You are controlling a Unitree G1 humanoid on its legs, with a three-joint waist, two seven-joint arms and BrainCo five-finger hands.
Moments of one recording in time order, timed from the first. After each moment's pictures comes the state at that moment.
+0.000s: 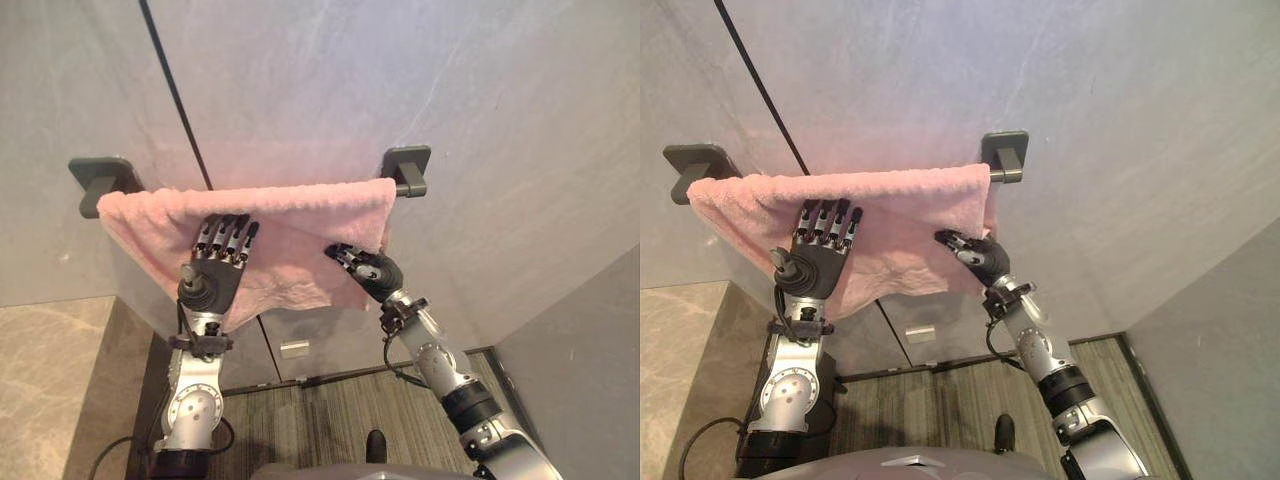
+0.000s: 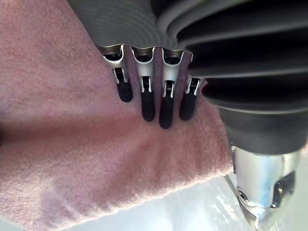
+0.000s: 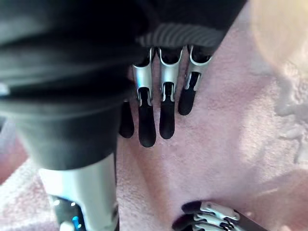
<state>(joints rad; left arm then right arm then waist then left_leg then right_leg) 0.08 0.15 0.07 -0.11 -1.15 -0.15 -0.46 -0.29 -0.14 0.29 0.33 0.92 -0.08 0.39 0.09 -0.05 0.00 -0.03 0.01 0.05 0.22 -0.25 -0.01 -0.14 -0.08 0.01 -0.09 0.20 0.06</state>
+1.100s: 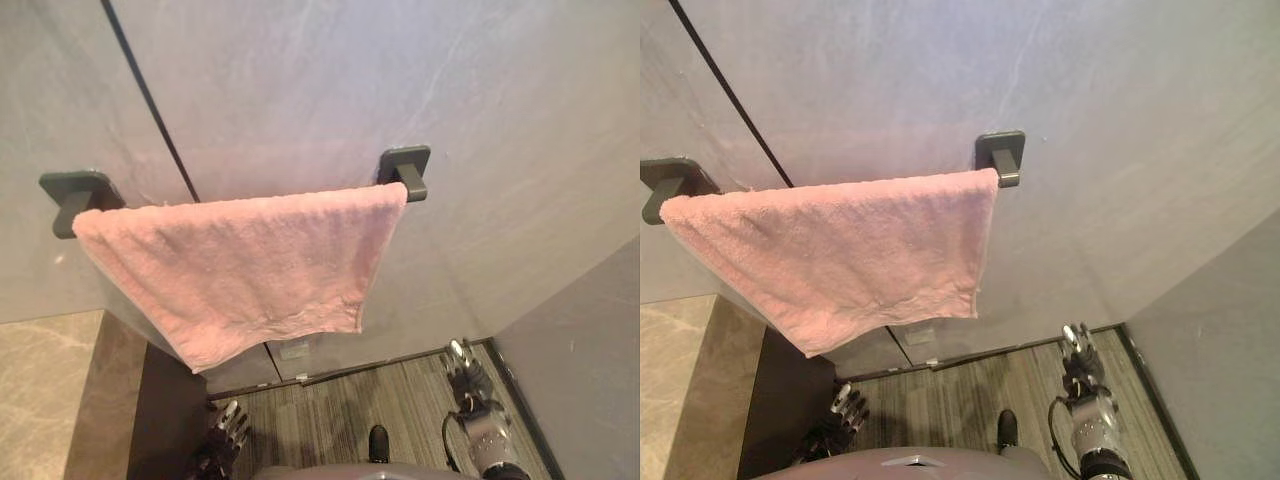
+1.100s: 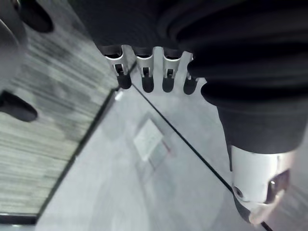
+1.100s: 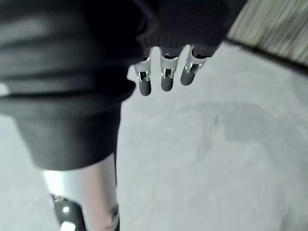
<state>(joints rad) 0.15 0.12 0.24 1.05 -0.64 -0.11 -0.39 0.00 -0.10 -0.30 0.88 0.79 -0.11 0.21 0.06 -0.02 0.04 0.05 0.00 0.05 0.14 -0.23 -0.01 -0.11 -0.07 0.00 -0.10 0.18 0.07</state>
